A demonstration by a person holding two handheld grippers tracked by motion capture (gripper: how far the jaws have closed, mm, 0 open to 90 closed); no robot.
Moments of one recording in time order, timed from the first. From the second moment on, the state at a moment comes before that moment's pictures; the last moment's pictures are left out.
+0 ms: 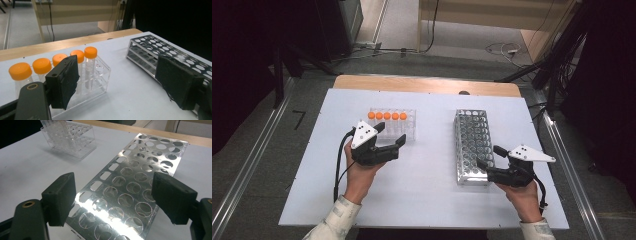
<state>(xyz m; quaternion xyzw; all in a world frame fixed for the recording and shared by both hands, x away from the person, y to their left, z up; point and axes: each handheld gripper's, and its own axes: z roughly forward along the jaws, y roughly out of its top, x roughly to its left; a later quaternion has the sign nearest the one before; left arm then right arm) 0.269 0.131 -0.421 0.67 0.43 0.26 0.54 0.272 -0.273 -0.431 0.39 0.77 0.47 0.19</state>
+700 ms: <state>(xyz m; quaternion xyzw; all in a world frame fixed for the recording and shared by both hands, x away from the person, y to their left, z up) 0.259 0.151 -0.432 0.67 0.44 0.26 0.53 0.272 -0.277 -0.433 0.40 0.76 0.47 0.19</state>
